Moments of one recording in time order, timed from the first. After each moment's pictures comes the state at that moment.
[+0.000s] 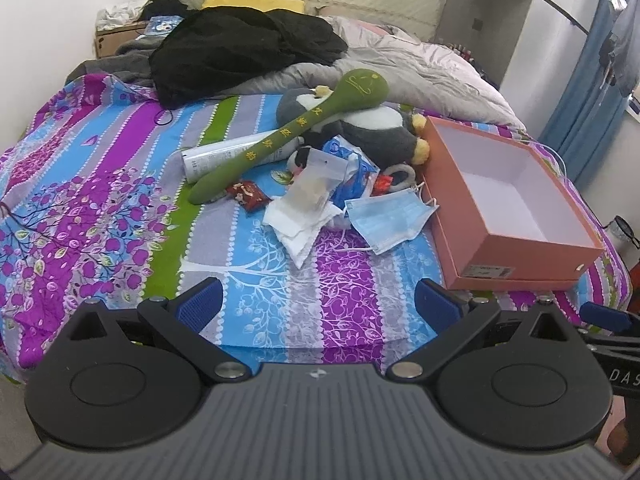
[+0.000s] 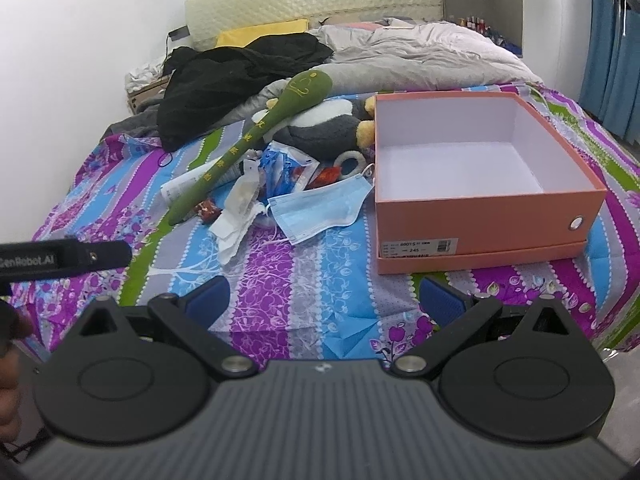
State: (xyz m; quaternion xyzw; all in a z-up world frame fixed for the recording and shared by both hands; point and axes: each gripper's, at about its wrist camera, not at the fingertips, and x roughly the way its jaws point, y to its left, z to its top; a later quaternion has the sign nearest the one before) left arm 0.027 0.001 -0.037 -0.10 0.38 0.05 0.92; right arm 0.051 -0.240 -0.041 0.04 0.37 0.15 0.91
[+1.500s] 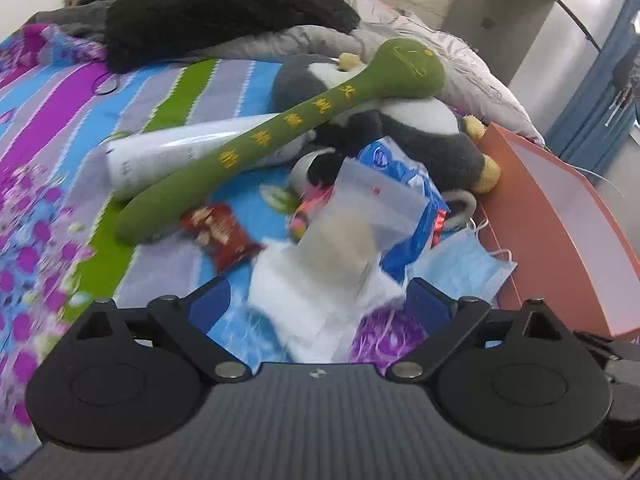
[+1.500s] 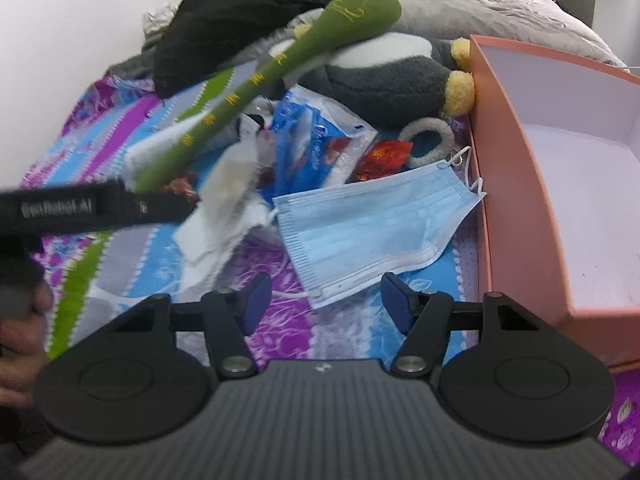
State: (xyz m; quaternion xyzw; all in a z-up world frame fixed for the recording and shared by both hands) left arm 0.230 0.080 -0.164 -0.15 0.40 0.01 0.91; right arm 0.225 -0.145 -0.156 -0.02 0.43 0.20 0.88
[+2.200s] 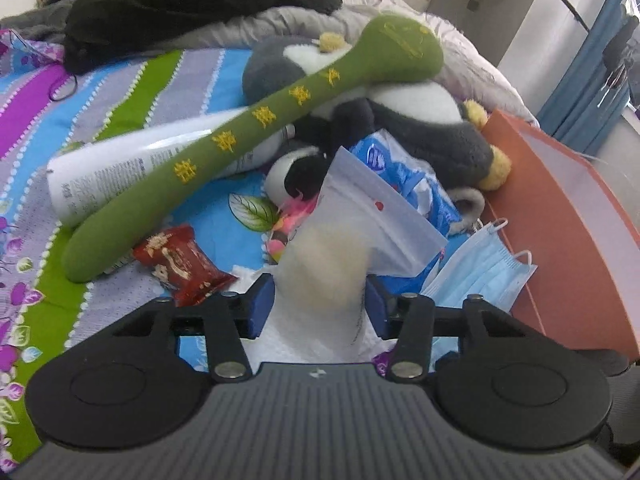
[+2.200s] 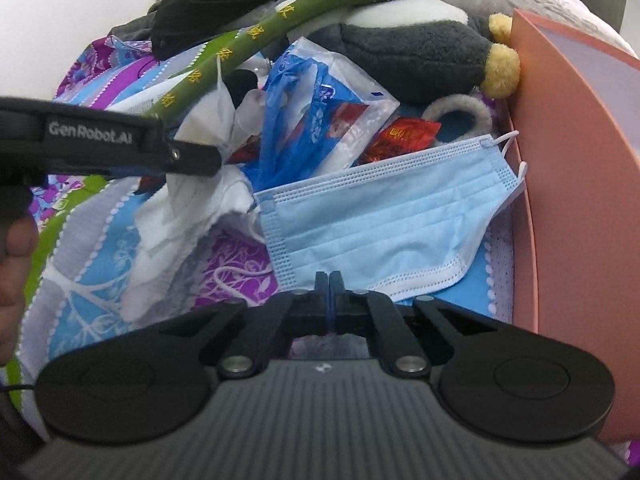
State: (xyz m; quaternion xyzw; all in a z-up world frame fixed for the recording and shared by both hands) left arm 0.276 0.075 -0.186 -0.14 0.41 -0.01 0.90; right arm 0.251 -0.133 -0.189 -0.05 0.45 0.23 0.86
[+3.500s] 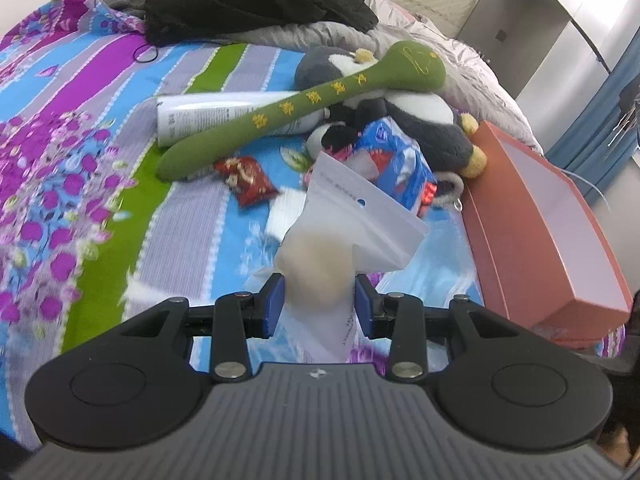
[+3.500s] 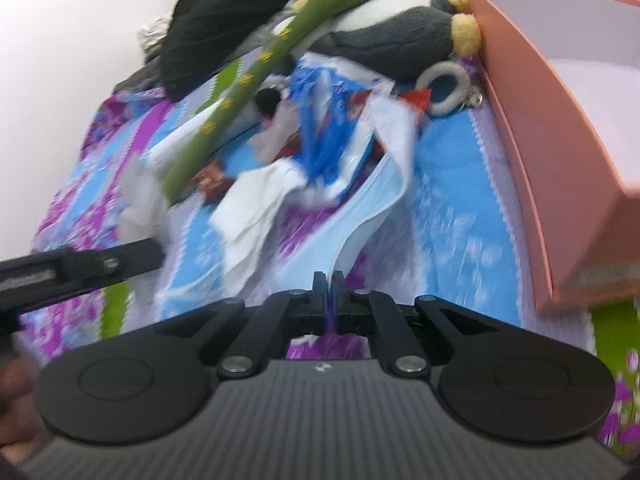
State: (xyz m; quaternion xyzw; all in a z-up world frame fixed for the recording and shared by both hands) left arm 0.143 0.076 -0.149 -0.20 0.40 0.03 0.89; right arm 0.187 -0.151 -0.156 0.09 0.48 0.23 0.84
